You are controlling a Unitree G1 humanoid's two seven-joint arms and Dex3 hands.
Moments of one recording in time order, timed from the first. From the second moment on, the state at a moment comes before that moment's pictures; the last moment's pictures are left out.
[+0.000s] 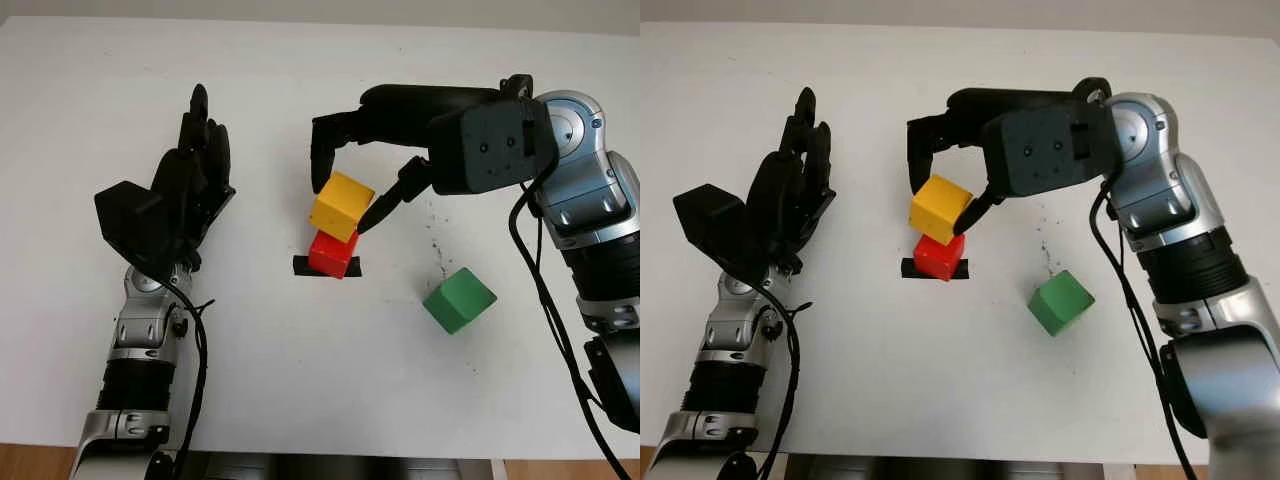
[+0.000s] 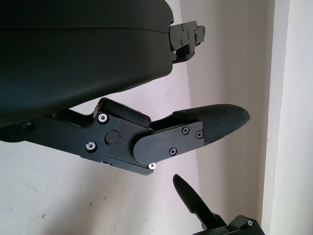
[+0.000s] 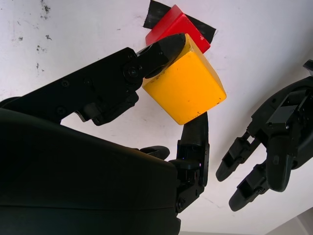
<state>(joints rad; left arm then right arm) -0.51 0.17 0.13 0.27 -0.14 -0.06 -0.14 -0.98 -0.60 0.27 0.20 -0.26 -0.06 0.90</state>
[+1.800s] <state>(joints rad) -0.48 0.15 0.13 0.23 -0.13 -0.02 -0.12 -0.96 -0.58 0.31 0.22 -0.31 -0.08 0.92</state>
